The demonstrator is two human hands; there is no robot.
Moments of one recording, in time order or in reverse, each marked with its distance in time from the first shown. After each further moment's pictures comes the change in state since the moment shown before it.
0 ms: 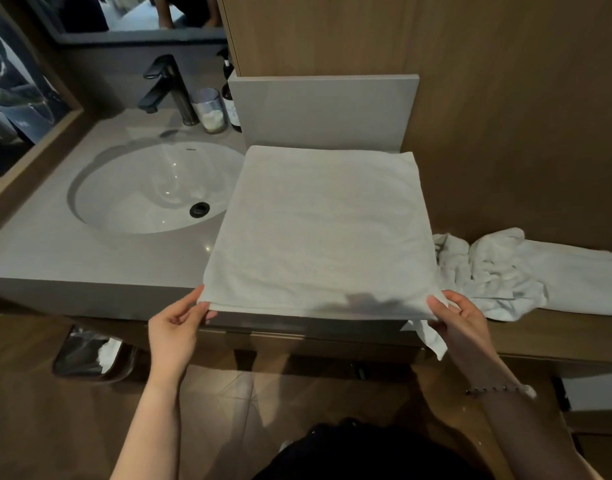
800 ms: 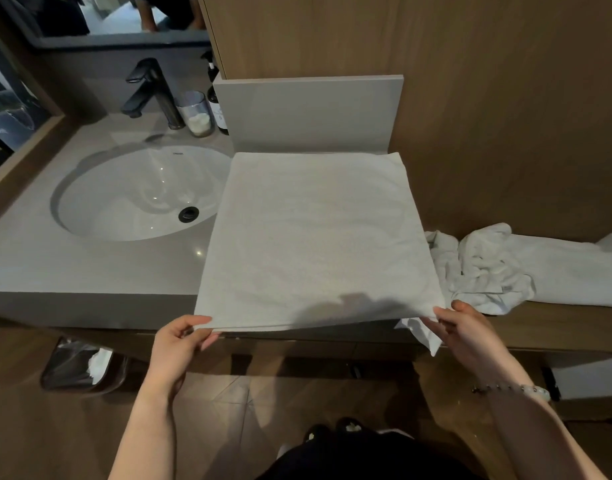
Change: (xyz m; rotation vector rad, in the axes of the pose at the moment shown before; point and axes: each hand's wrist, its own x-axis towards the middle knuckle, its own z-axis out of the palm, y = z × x) left_hand 0.006 -0.015 0.000 -0.140 -0.165 -0.283; right_hand 0.012 0.002 -0.022 0.310 -0.051 0.239
